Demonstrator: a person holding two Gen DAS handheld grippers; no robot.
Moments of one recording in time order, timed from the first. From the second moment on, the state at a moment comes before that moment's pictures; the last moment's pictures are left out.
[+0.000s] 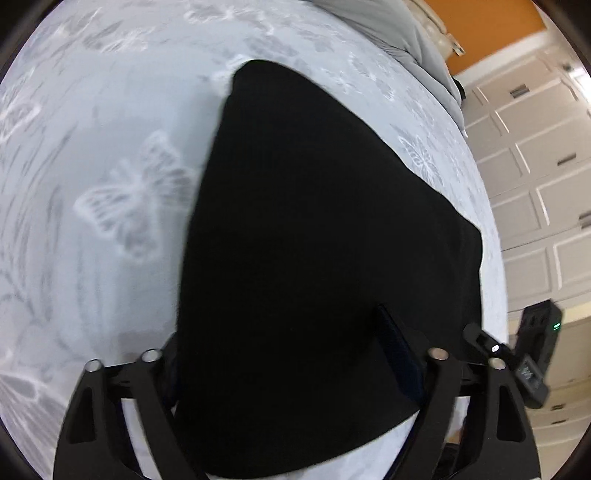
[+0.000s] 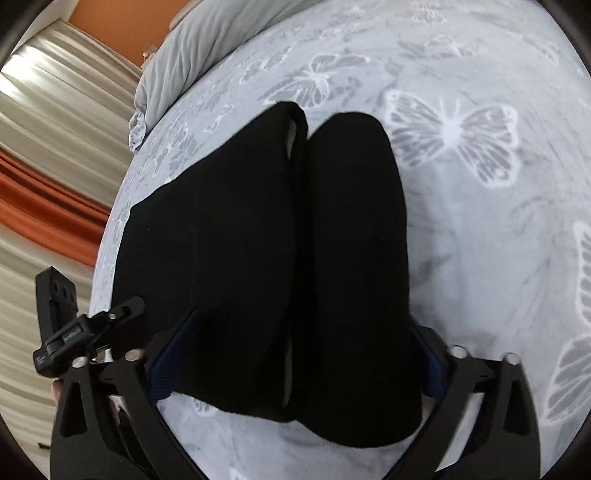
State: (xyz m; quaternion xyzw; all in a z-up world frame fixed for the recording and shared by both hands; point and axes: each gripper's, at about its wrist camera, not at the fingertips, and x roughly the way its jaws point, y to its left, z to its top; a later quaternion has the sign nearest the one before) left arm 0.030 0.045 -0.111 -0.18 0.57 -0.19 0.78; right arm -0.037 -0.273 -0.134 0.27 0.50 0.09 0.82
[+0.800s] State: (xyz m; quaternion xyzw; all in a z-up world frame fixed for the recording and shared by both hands) left arm -0.012 0.039 0.005 -0.13 0.45 -0.25 0.85; right arm -0.076 -0.247 -0.021 0.20 0.38 0.16 0.89
